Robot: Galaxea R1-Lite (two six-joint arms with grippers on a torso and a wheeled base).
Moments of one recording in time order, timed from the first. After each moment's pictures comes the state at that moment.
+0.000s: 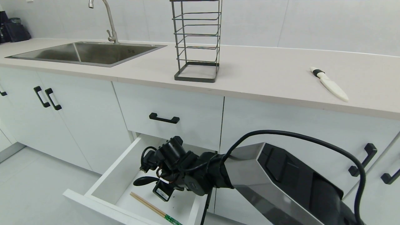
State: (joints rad) left arm 0.00 0.00 0.00 0.00 -0.06 0.00; right arm 0.96 2.67 -1.90 0.05 0.09 -0.22
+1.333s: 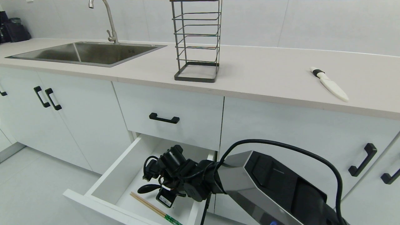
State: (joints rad) left arm 0.00 0.00 0.00 0.00 -0.06 0.00; right arm 0.96 2.76 -1.92 0.03 0.09 -0.25
